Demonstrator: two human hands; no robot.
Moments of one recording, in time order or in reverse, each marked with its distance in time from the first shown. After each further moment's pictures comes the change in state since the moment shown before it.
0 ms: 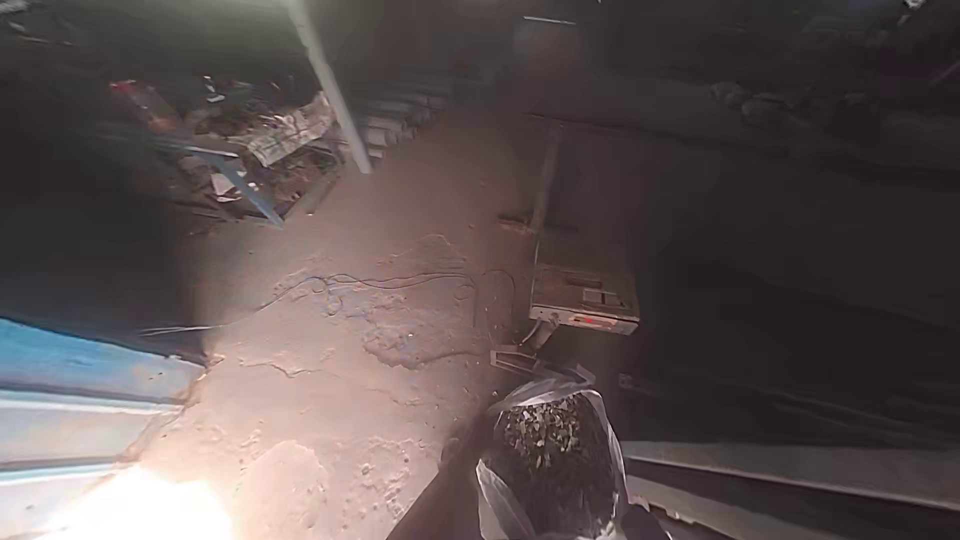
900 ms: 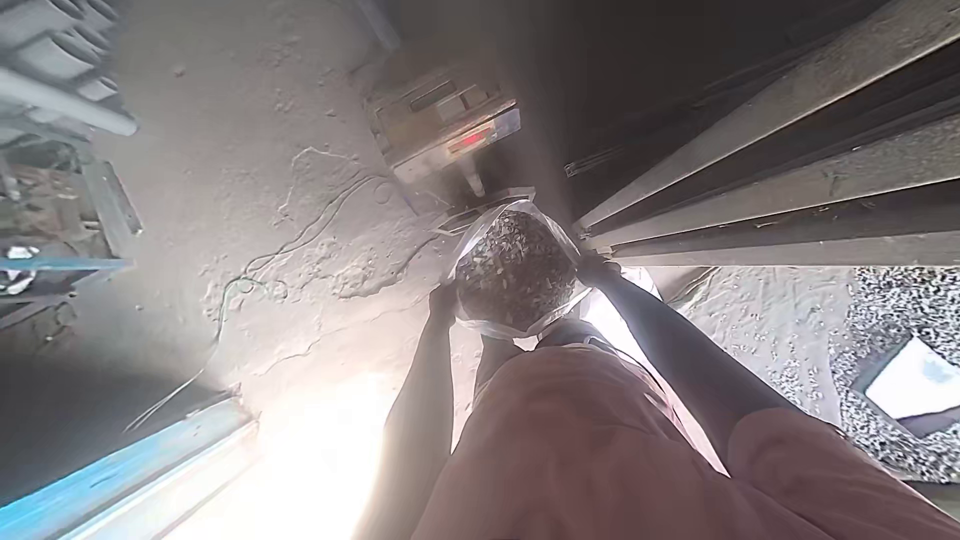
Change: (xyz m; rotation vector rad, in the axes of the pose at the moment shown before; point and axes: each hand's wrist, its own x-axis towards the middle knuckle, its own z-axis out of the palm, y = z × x) left_hand 0.001 0.024 0.004 0.003 0.141 -0.214; right_hand 0.012 -0.027 -0.016 -0.059 -0.035 0.209
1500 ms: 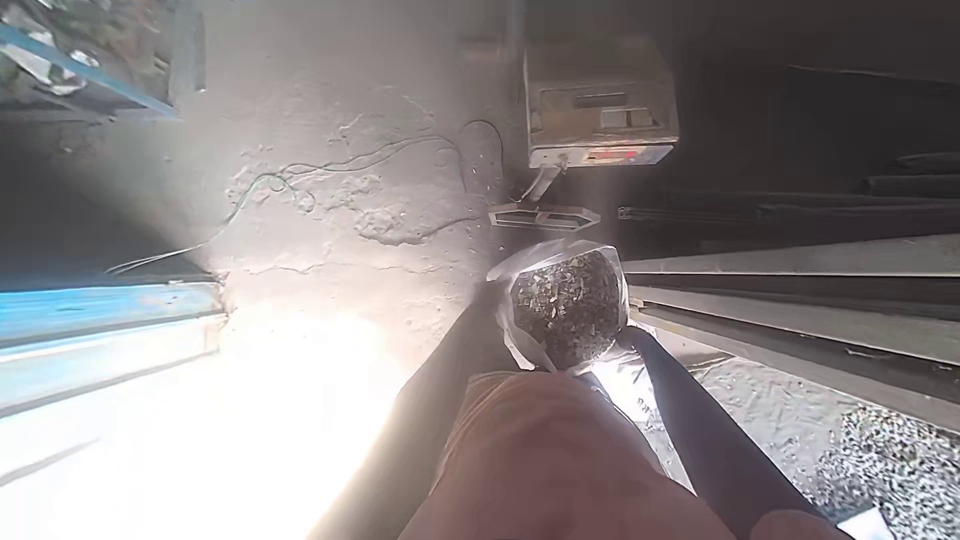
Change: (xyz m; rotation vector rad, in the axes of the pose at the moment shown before) left_hand 0.003 -0.033 -0.016 -0.387 -0.304 -0.145; right_hand 0.009 -0.007 0.053 -0.124 -0.192 0.118
